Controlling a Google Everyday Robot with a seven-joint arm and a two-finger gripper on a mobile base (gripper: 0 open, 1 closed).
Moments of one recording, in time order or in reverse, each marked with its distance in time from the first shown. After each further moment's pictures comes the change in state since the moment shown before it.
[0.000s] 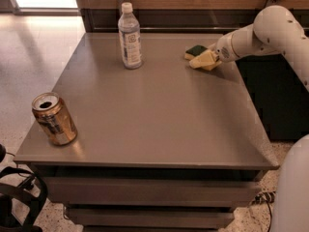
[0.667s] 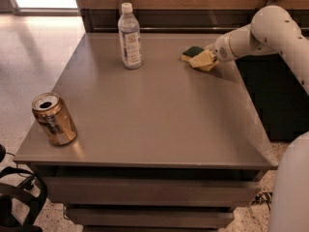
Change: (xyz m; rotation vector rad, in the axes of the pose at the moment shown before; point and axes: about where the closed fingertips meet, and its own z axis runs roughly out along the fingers) arm -0.001 0.003 0.004 -0.008 0.003 0.000
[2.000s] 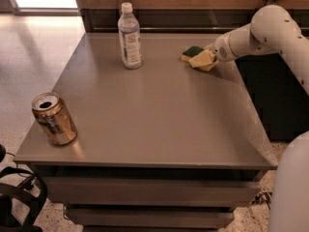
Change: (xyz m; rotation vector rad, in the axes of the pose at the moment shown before) arm -0.001 0.000 -0.001 0.000 0.000 0.000
